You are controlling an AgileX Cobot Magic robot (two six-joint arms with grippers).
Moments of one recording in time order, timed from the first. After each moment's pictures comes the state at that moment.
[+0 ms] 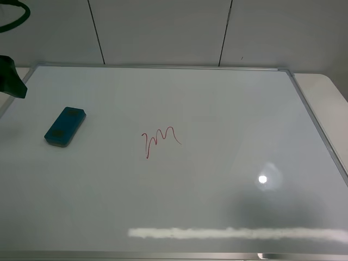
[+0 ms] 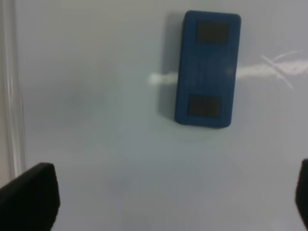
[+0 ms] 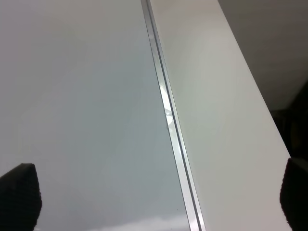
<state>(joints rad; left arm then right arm) -0.03 1.24 -0.93 0.01 0.83 0.01 0.01 0.00 -0.49 -0.16 1.06 0.07</state>
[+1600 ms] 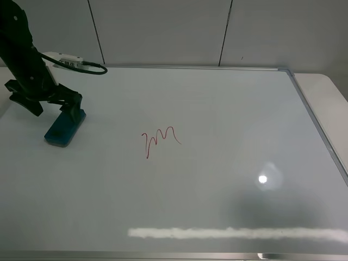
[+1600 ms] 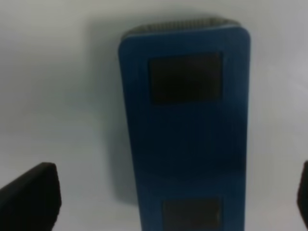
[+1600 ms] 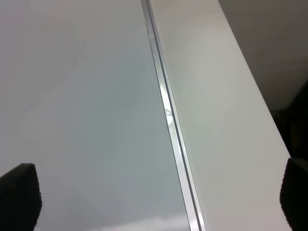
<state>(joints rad) -0.08 1.92 -1.25 -0.01 0.85 0.13 0.01 0.00 -0.49 -0.16 1.06 0.07</state>
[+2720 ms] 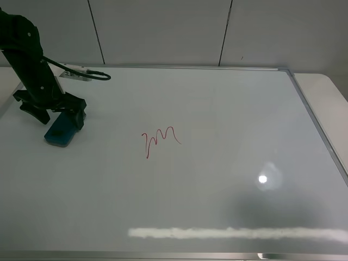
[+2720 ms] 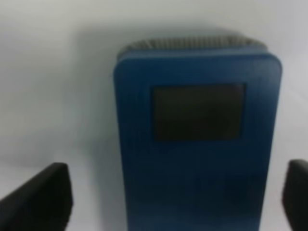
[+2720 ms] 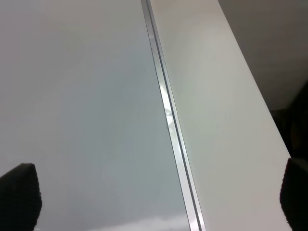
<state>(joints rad) -0.08 1.99 -1.25 -0.01 0.79 0.05 0.01 0.00 -0.49 -0.16 1.06 0.07</state>
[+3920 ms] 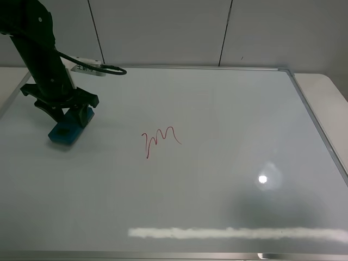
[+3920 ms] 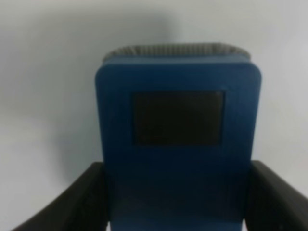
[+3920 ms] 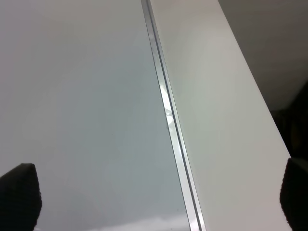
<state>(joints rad) -0.24 1.90 -1.26 0.00 0.92 -0.05 0.01 0.00 -0.49 -0.16 1.06 0.07</state>
